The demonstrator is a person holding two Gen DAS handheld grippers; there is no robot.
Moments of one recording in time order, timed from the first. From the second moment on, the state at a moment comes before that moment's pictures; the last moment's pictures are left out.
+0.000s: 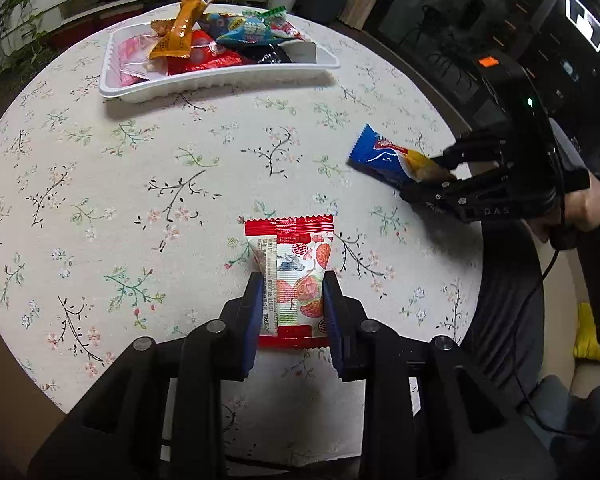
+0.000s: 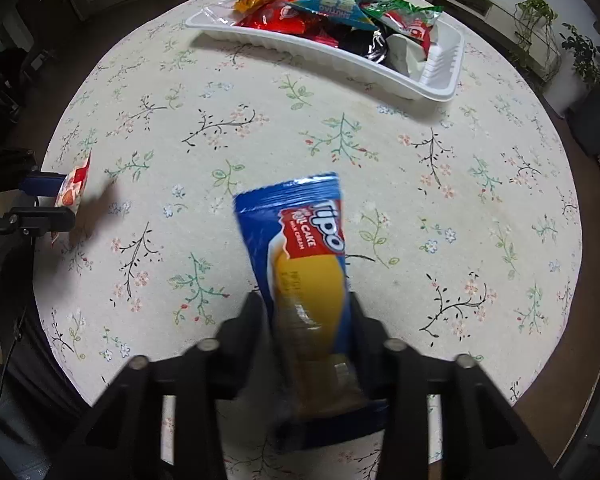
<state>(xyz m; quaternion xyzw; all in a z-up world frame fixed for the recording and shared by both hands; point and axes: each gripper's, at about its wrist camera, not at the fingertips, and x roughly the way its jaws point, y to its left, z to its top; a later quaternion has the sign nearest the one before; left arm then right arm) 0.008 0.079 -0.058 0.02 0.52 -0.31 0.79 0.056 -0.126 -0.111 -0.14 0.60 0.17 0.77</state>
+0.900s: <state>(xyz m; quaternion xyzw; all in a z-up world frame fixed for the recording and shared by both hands) 0.145 0.134 0.051 -0.07 0.42 -0.26 0.87 0.118 -0.240 0.009 0.23 0.40 0.09 0.88</state>
